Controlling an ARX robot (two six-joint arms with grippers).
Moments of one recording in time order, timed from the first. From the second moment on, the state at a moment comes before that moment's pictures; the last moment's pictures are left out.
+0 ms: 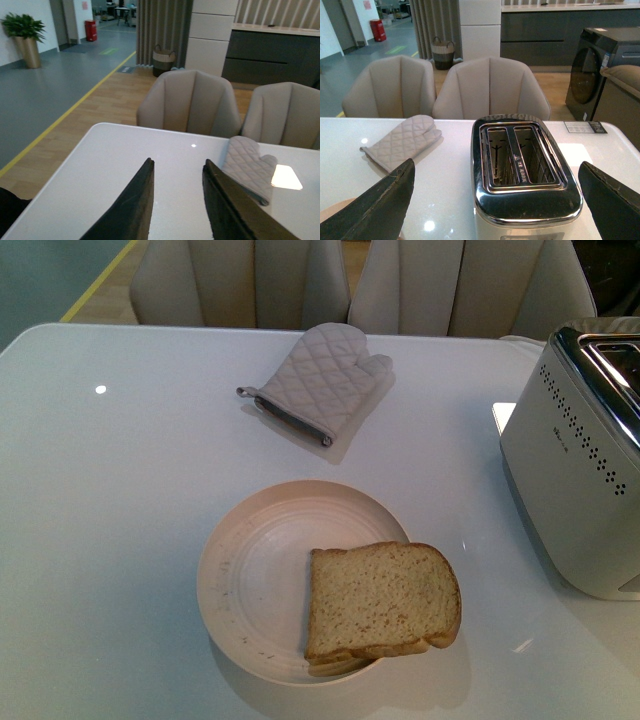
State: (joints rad) left arm -0.01 0.33 0.10 0.23 -0.01 -0.03; right arm 0.00 0.01 0.02 0.00 0.00 0.00
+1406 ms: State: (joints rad) left arm 0.00 0.01 0.01 0.00 0.00 -0.01; right arm 0.15 0.25 0.15 -0.34 0.32 0.13
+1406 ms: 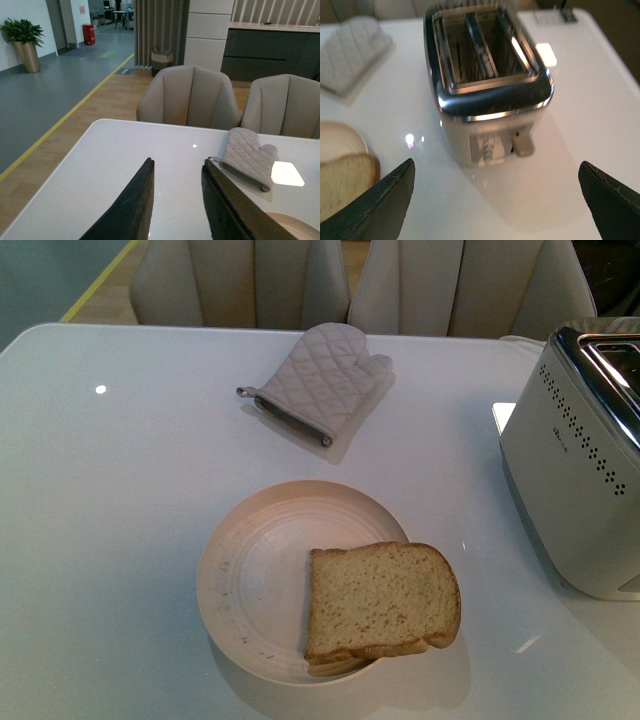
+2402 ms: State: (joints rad) left arm 0.00 0.00 0.01 0.00 0.00 -0.01; right arm 0.34 1.75 0.51 0.41 -0.14 0.51
